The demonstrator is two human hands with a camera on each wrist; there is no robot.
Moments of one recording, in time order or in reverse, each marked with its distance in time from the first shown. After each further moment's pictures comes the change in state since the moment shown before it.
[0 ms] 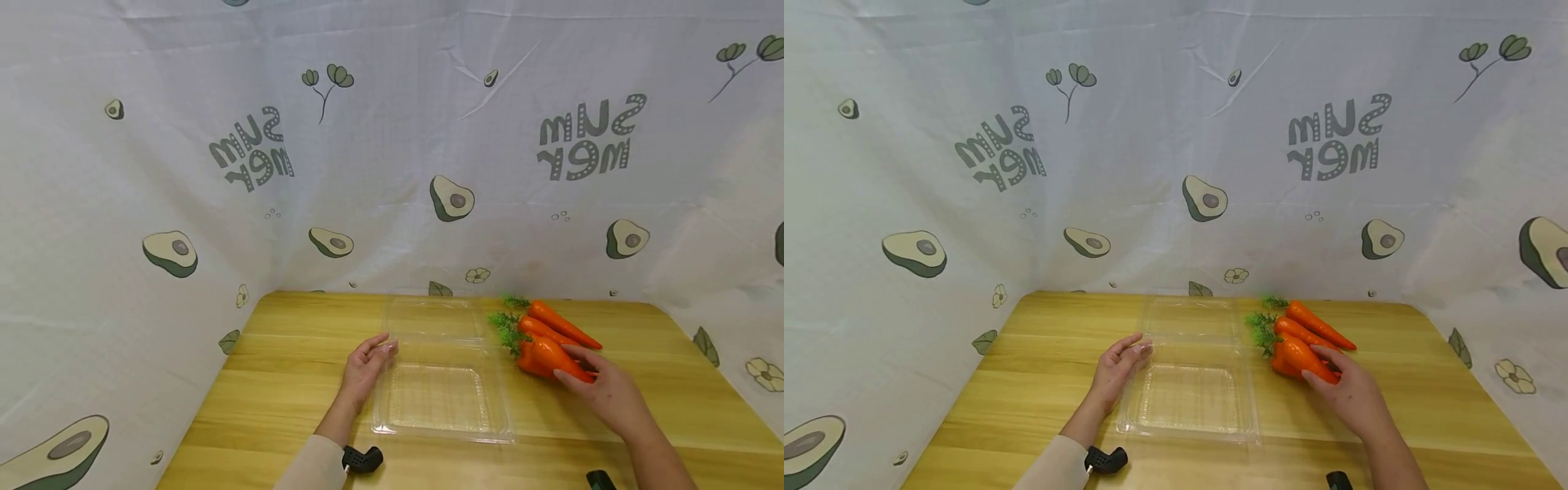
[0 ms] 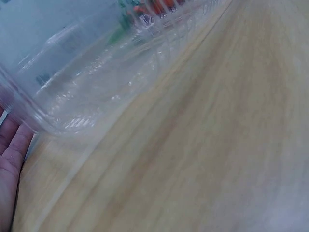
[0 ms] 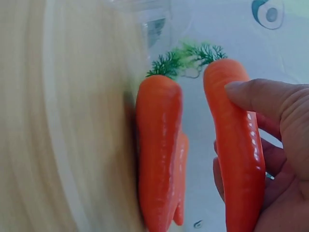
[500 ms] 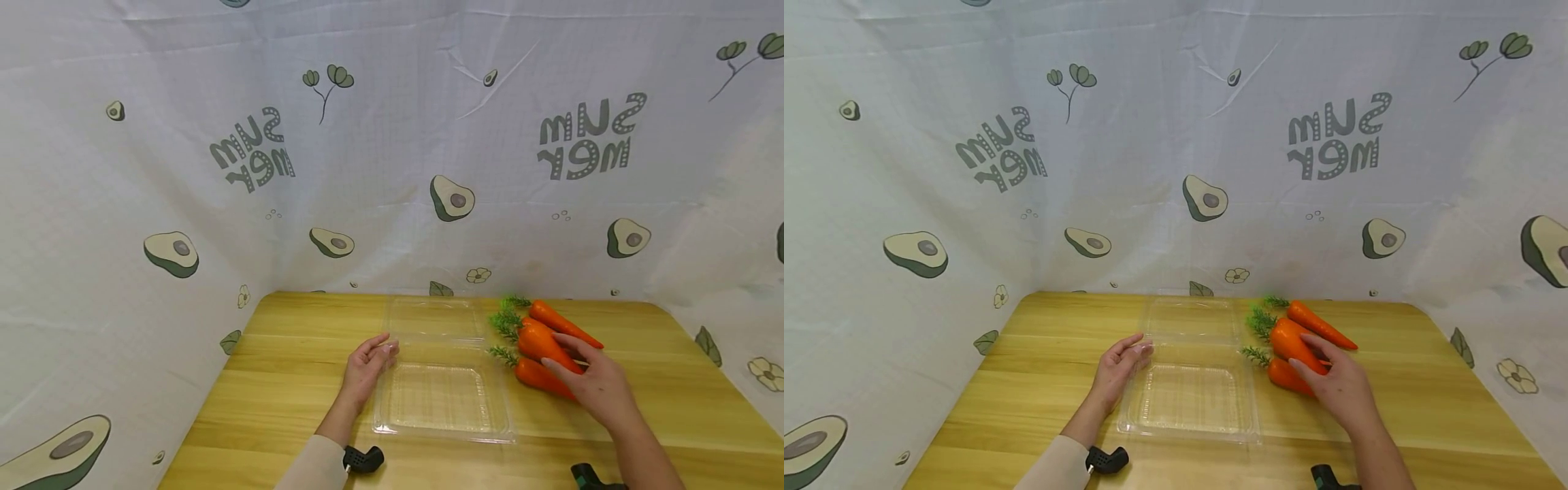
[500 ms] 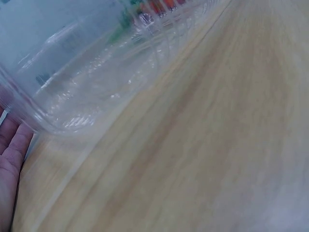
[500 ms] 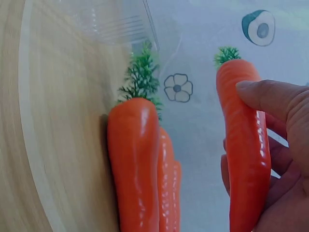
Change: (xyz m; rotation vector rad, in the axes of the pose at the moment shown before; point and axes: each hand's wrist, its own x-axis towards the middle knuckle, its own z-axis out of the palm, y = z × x) left_hand -0.001 0.000 0.000 -0.026 -0.017 0.008; right_hand -0.004 -0.027 0.007 0.075 0.103 -0.046
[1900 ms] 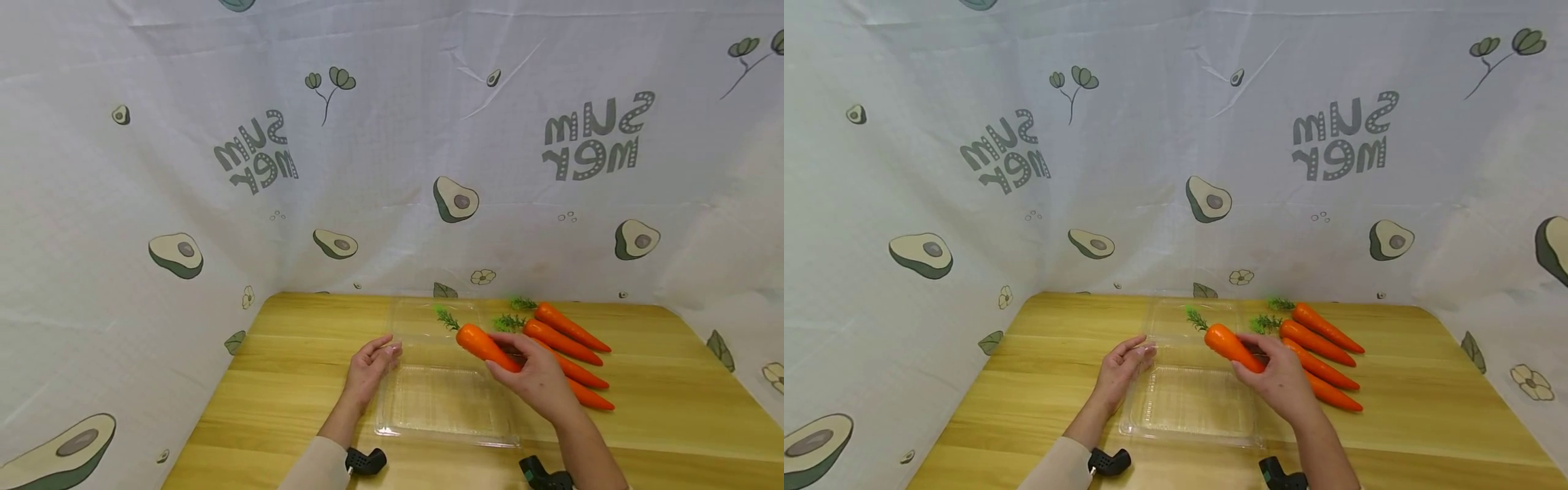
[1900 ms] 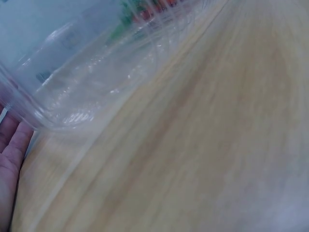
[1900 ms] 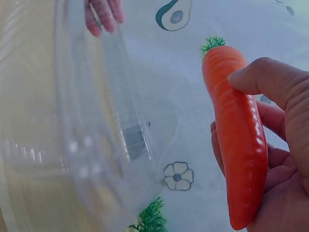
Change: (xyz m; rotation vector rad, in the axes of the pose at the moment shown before) left_hand 0.001 -0.002 -0.001 -0.010 0.001 -0.015; right_hand 0.008 -0.061 0.056 0.224 -0.058 -0.210
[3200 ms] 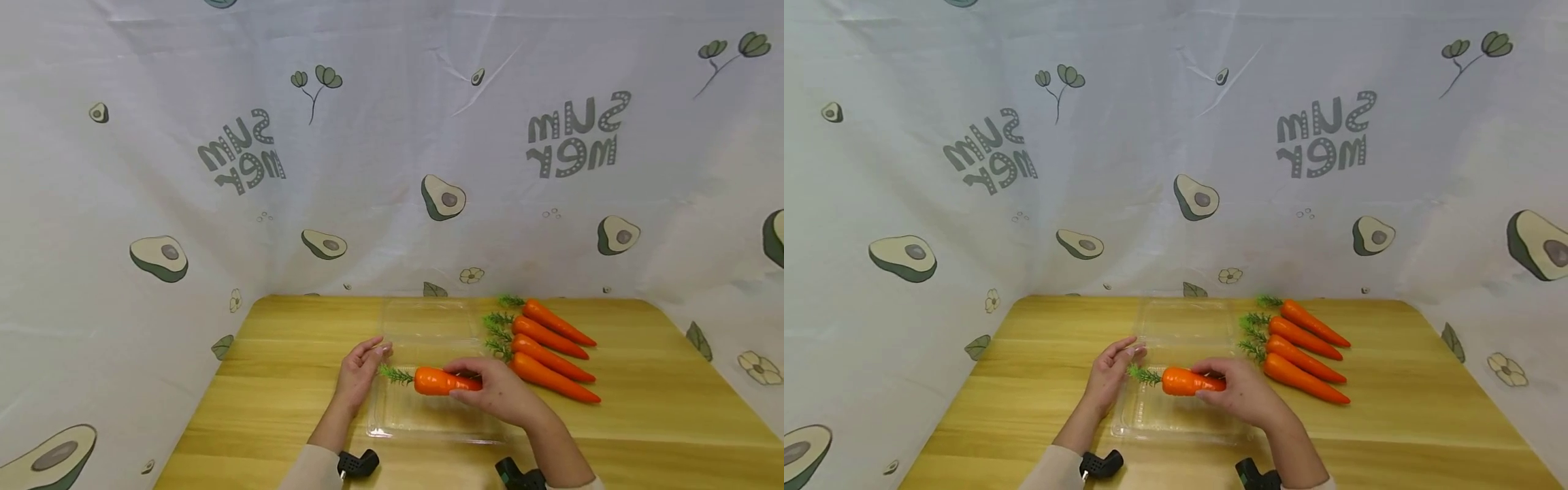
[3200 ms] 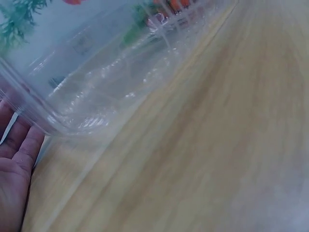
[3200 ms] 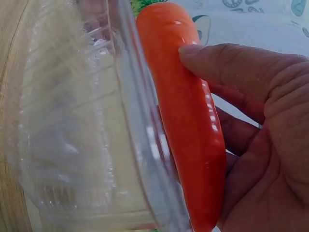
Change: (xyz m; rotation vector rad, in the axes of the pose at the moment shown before) left_hand -0.005 -0.002 0.000 0.143 0.015 0.051; right_hand -0.004 -0.005 0.026 0.048 -0.408 -0.086
